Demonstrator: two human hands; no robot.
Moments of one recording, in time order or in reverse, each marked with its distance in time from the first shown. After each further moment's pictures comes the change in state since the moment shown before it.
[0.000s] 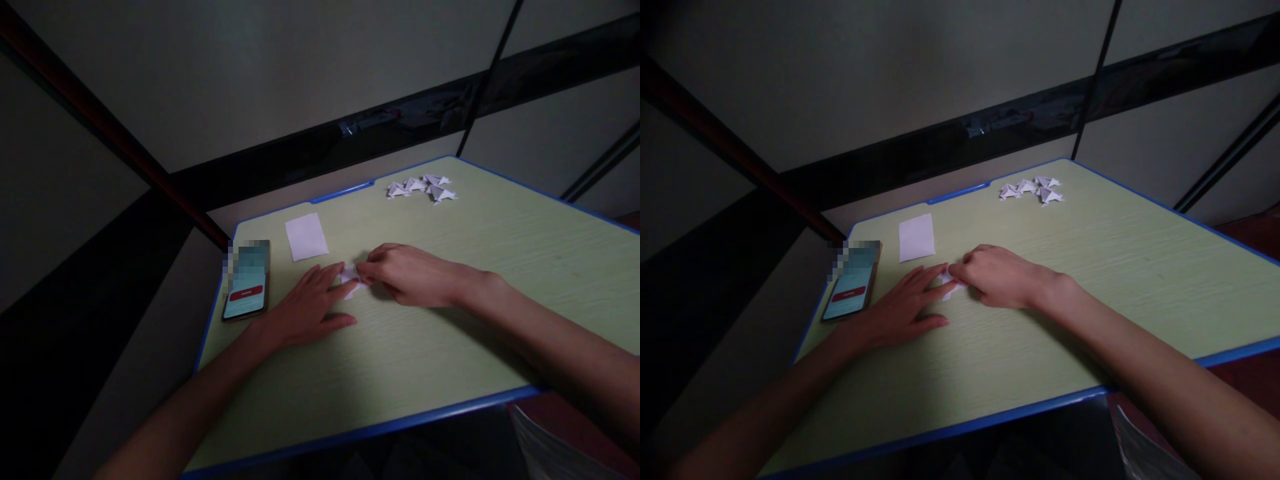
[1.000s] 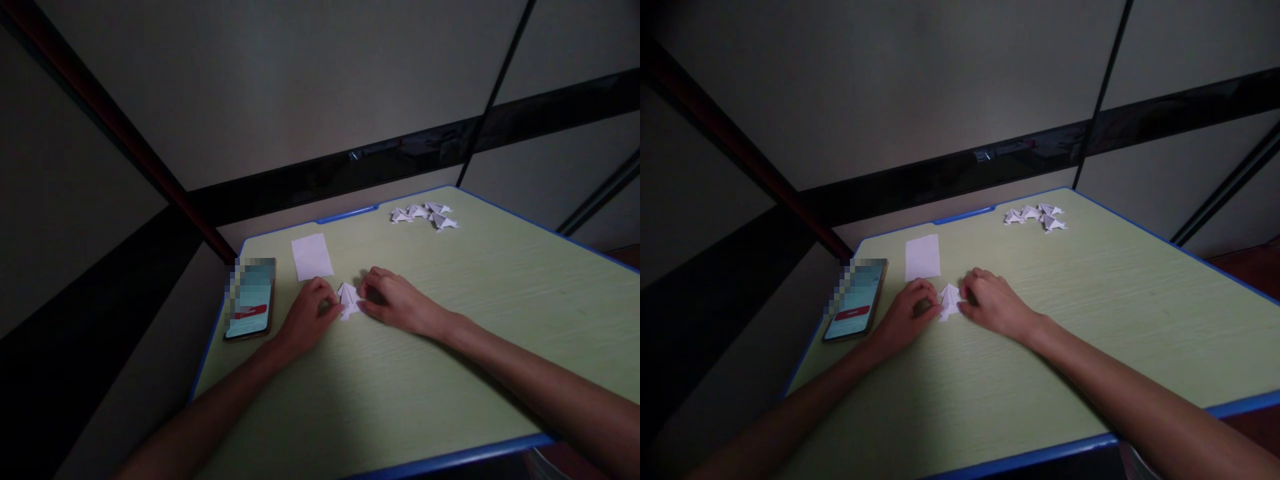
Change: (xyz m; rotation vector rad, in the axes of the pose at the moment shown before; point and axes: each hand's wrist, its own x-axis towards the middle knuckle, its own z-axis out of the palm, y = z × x) left_hand 0.015 -0.011 0.018 -0.440 0.515 -0.259; right_hand 0.015 -0.004 0.024 0.303 0.127 0.399
